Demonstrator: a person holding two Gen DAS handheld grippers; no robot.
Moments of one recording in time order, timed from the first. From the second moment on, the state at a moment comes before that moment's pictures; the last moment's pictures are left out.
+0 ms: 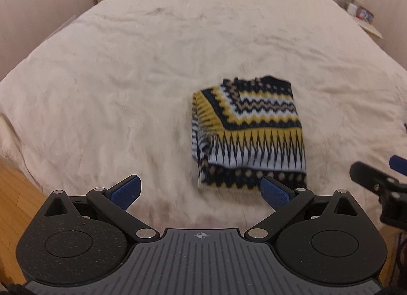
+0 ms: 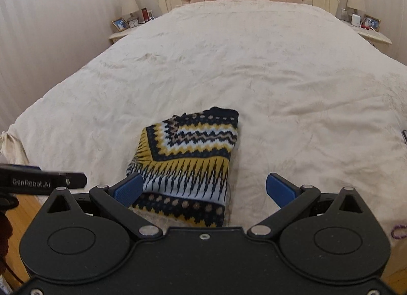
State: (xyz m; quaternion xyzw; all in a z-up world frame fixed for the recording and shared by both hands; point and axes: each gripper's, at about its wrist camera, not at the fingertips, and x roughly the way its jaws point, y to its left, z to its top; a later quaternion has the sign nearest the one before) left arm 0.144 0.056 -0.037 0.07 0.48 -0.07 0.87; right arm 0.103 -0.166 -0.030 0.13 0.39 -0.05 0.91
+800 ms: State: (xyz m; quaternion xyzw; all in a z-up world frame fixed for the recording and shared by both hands) left arm 0.135 0.040 -0.042 0.08 0.50 -0.09 0.86; right arm 0.097 -0.167 -0.035 0.14 0.40 -0.05 0.90
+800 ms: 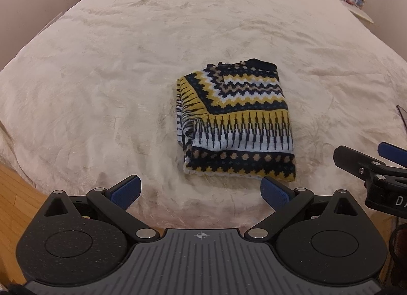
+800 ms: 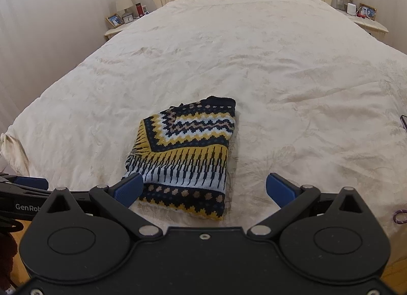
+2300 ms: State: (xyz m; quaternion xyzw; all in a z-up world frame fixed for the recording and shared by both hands) left arm 0.139 0.040 -0.044 0.08 0.51 -0.09 0.85; right arm 0.099 -0.166 -0.038 0.15 0.41 -0.04 0.90
